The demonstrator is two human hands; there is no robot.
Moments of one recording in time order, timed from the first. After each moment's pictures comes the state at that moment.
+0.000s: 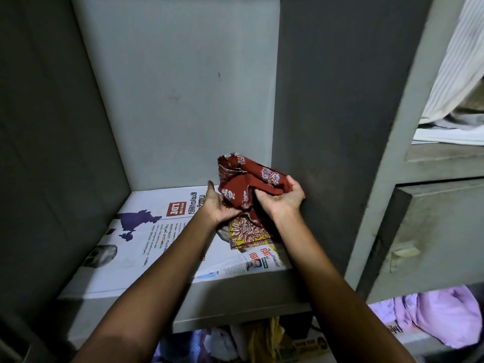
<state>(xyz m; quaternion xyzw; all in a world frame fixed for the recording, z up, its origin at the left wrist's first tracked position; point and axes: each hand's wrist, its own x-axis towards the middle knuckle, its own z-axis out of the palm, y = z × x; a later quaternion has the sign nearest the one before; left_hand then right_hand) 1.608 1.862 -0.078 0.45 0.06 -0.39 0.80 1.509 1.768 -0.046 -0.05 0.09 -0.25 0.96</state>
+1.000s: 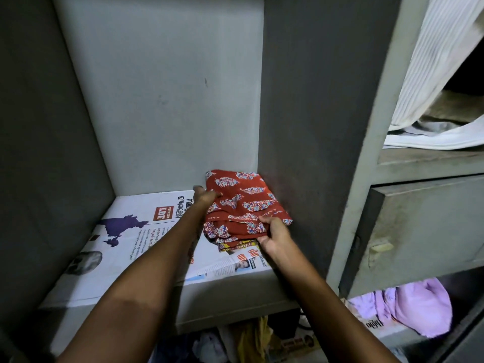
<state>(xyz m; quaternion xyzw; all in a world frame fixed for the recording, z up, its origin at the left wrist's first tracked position) 1.634 1.851 -0.082 0.79 -0.07 -0.12 0.60 1.468 1.779 -0.092 -0.27 0.33 -0.22 0.88</state>
